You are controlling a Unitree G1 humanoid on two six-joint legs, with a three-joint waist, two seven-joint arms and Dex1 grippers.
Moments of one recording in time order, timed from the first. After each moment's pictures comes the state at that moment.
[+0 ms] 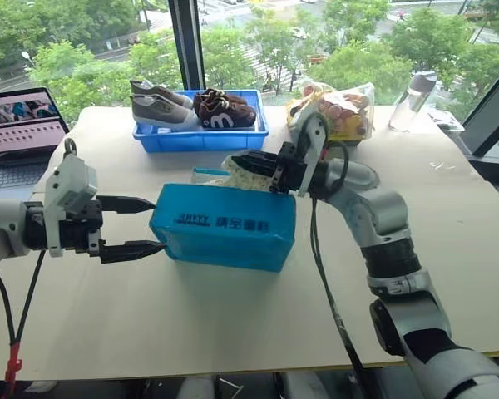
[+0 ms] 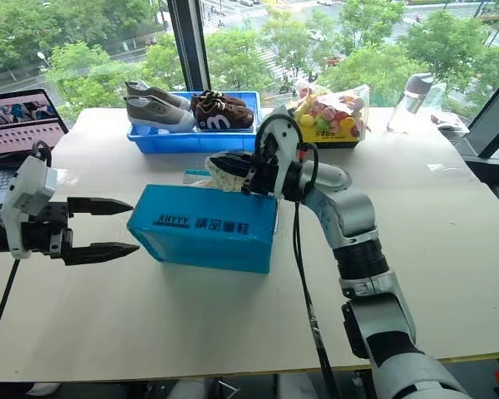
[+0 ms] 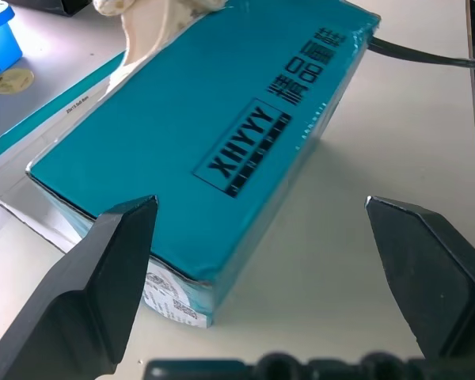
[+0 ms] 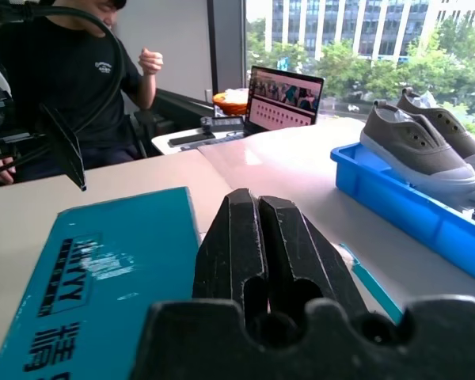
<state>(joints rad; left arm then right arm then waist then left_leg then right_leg) -0.27 1.13 0.34 -0.31 -0.73 0.71 -1.21 -0.92 -0.30 0.08 0.10 0.52 0.55 0.88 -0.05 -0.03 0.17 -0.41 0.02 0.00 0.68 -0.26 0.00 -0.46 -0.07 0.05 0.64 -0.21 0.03</state>
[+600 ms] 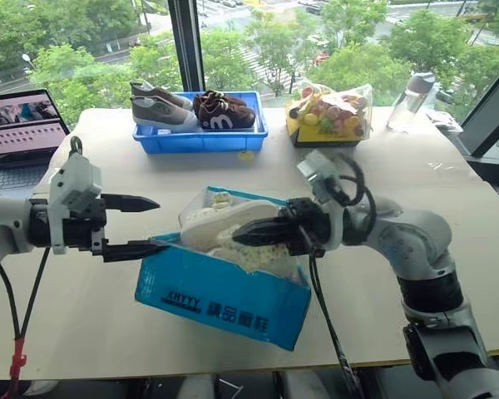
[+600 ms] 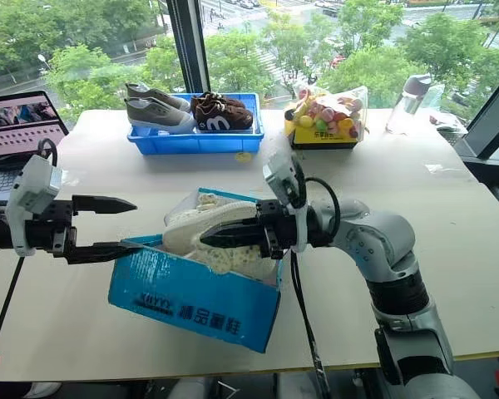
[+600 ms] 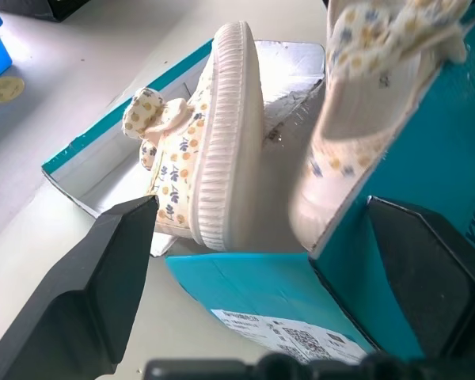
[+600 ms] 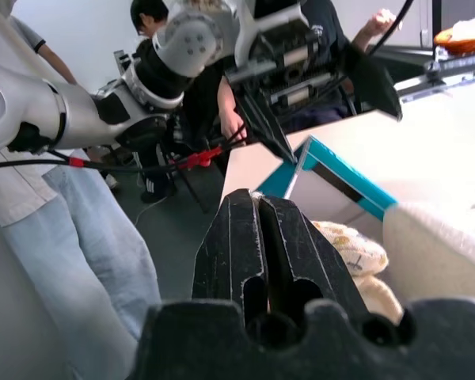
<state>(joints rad) -0.31 1.13 0.30 -0.29 -0.71 0.69 -1.23 -0.71 -0.48 0.16 -0.27 0.86 0.93 1.07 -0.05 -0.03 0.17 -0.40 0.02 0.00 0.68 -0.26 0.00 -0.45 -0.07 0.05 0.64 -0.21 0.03</state>
